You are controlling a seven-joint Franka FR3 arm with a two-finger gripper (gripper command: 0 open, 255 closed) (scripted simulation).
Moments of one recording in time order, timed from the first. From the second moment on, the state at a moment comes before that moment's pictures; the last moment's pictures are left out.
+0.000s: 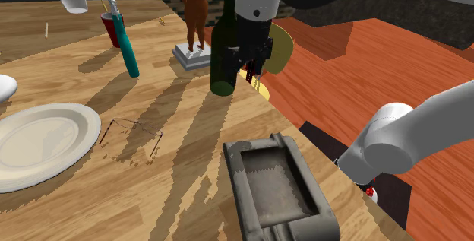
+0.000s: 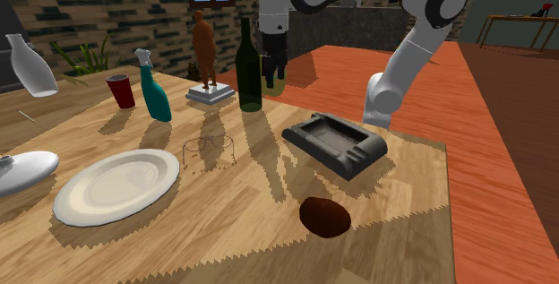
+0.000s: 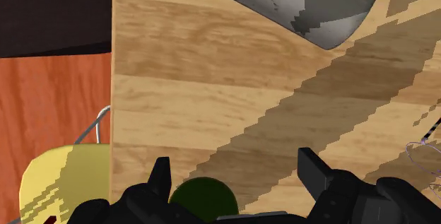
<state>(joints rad) 0.03 -0.42 0.39 -2.13 0.15 1.71 0.48</state>
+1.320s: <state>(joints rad) 0.19 0.35 0.59 -1.49 -0.08 1.82 0.99</state>
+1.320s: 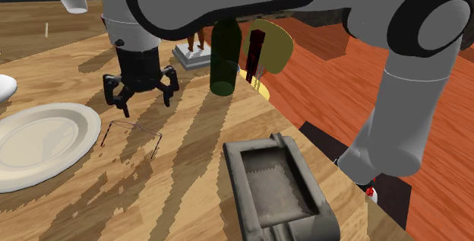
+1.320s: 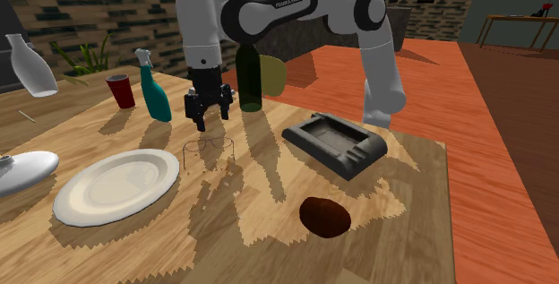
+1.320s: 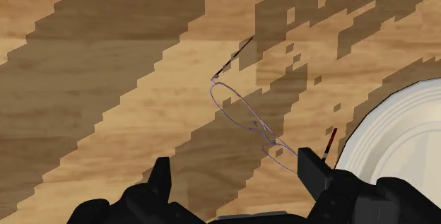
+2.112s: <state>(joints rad) 0.23 0.44 0.58 -1.48 -0.12 1.89 1.03</state>
